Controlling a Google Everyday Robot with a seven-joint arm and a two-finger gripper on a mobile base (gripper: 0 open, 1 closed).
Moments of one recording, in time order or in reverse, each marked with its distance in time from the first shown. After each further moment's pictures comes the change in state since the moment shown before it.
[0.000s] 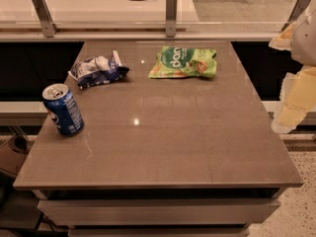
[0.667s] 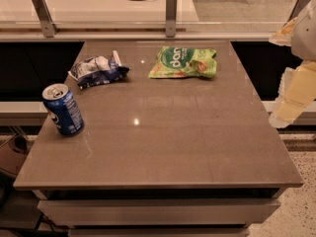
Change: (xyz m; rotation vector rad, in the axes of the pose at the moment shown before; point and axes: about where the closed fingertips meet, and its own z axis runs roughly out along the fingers) arm -0.002 -0.009 -0.002 0.017 -0.032 0.015
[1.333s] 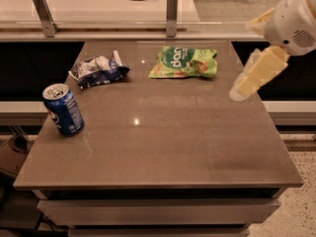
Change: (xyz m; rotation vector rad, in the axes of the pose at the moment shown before) arm -0.053 -0.045 0.028 0.024 -0.297 0.080
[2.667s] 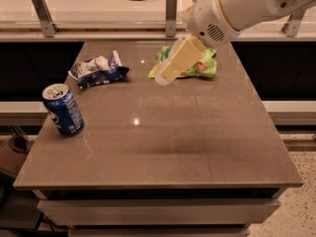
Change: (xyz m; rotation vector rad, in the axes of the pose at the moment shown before) arm -0.131 0.012 0.070 -0.046 -0.258 -0.050
